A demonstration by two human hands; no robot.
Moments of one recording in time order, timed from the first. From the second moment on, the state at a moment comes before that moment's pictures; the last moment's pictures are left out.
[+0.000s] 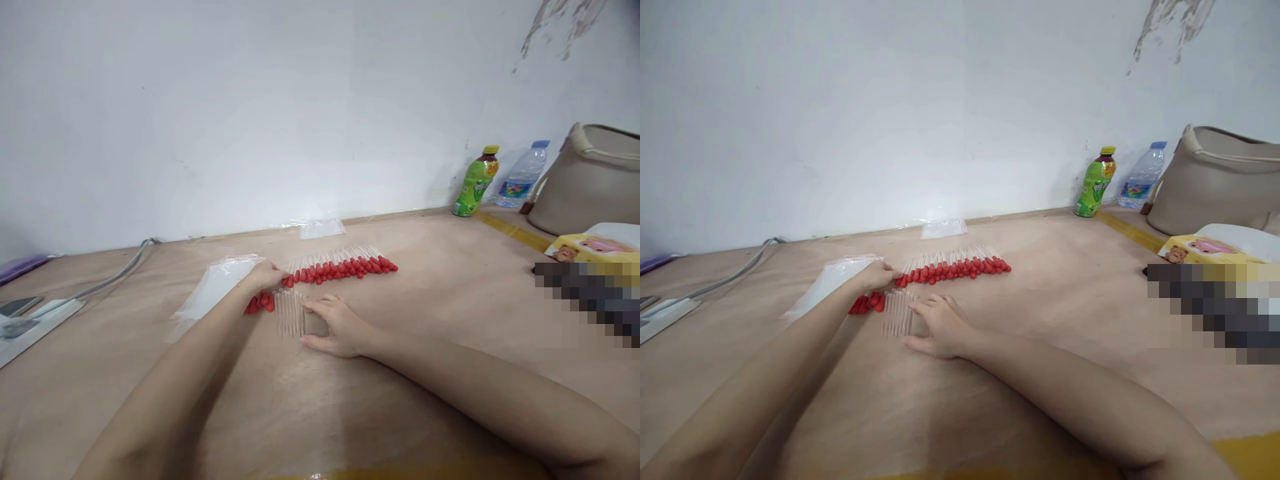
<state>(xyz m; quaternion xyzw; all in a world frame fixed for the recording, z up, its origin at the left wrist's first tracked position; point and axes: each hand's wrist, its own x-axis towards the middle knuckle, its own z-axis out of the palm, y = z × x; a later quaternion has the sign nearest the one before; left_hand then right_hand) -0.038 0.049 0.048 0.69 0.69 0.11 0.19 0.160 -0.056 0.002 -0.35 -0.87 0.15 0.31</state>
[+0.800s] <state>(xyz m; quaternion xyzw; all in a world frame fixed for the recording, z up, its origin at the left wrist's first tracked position) -0.014 -0.051 0.006 0.87 0.34 0.36 -0.04 0.213 -0.053 -0.005 -0.31 -0.86 0.04 0.41</state>
